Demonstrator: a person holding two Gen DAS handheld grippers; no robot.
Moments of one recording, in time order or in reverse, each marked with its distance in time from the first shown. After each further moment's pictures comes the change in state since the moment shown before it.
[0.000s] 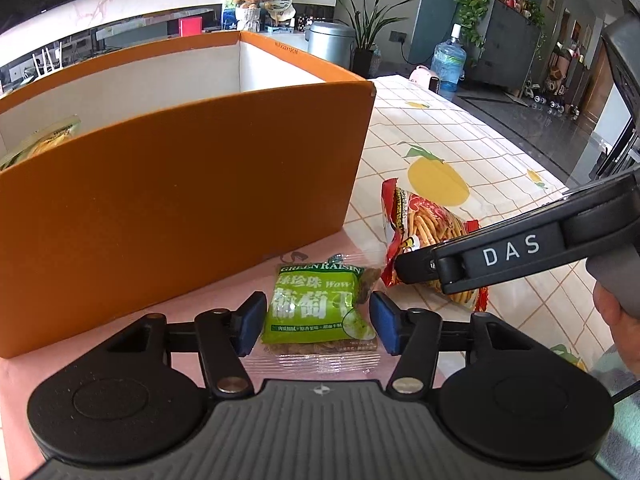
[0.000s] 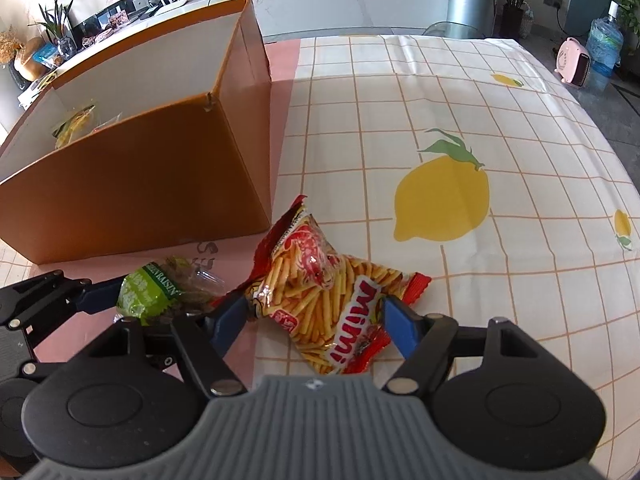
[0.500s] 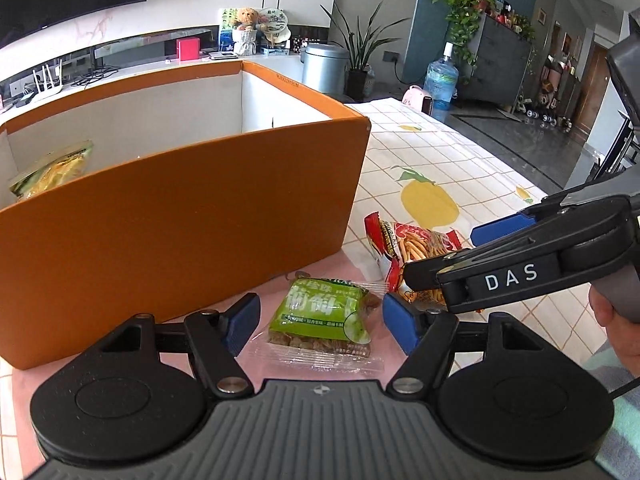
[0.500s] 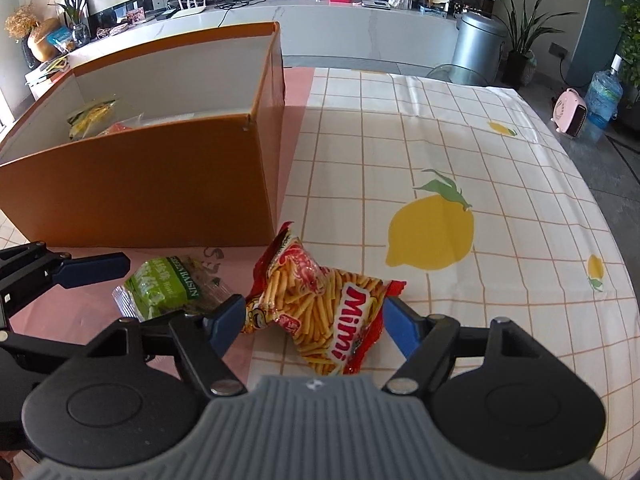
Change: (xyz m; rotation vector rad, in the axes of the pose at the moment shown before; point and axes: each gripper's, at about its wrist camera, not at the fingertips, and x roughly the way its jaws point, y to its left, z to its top) left arm -0.013 -0.001 0.002 0.018 -0.068 -0.012; right arm -0.020 0.015 -0.006 -0.113 -0.072 -0.075
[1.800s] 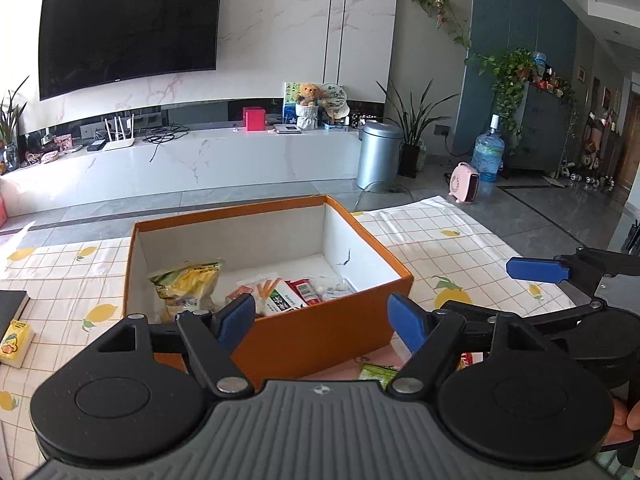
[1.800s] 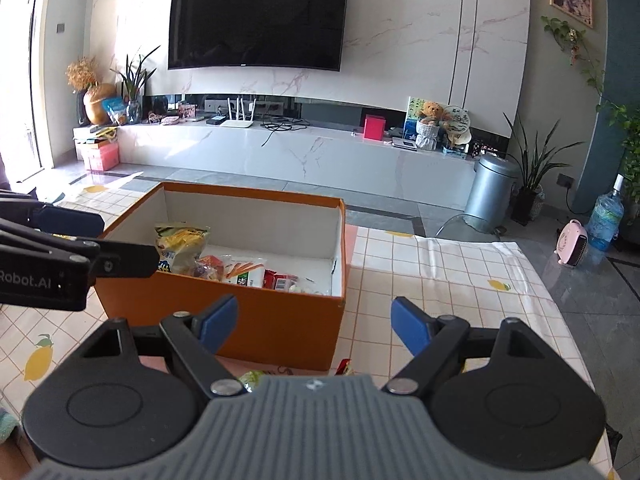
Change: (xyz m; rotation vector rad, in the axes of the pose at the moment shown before) left arm -0.128 0.017 0.049 -0.073 -0.195 0.152; right arm -0.126 0.048 0.000 -0.130 -0.424 0.038
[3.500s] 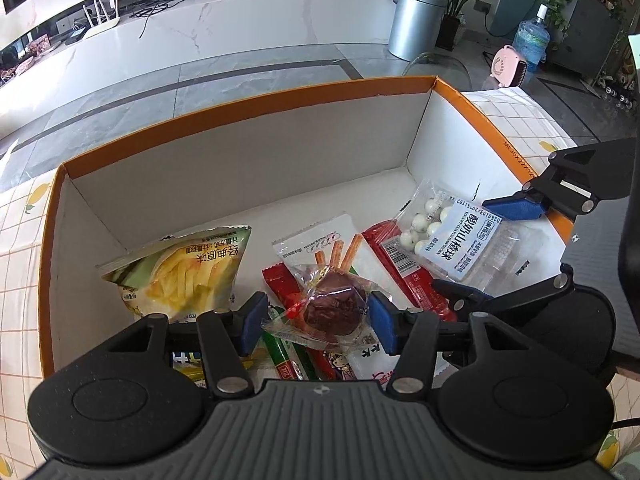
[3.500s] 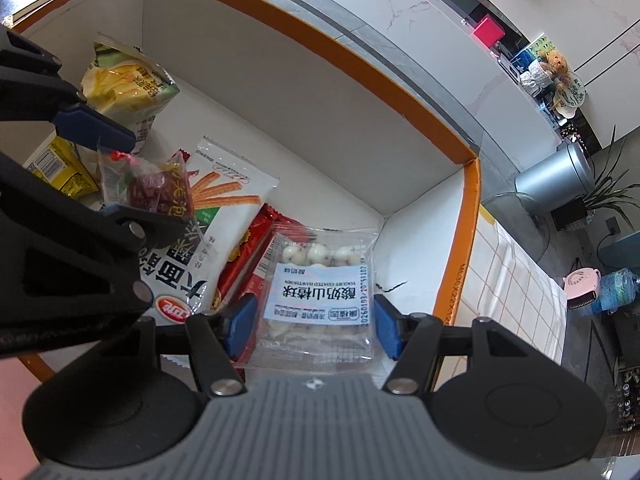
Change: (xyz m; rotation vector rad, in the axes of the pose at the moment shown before) left arm 0.185 0.076 0.032 -0.010 0.462 0.038; right arm 0.250 0.060 0.063 -0.520 0.557 0.018
